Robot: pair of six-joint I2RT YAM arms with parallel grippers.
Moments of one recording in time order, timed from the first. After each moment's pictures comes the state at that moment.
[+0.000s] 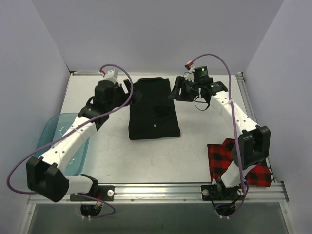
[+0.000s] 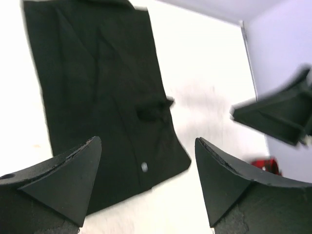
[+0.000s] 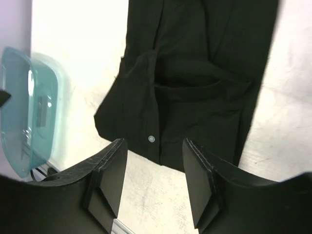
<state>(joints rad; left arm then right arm) -0.40 1.33 1.17 -0.22 0.03 -0.64 0.34 1.67 1.50 -0.56 -0.36 0.43</state>
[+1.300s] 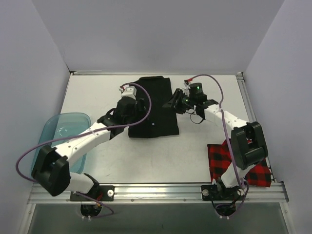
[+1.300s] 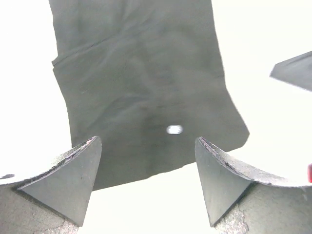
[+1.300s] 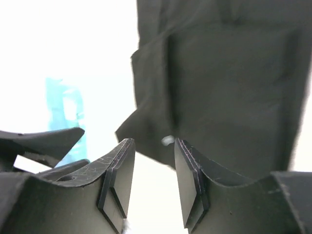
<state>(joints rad) -0.64 1.43 0.99 -0.19 -0.26 -0.56 0.36 1.72 1.18 -0.14 -0.43 0.71</state>
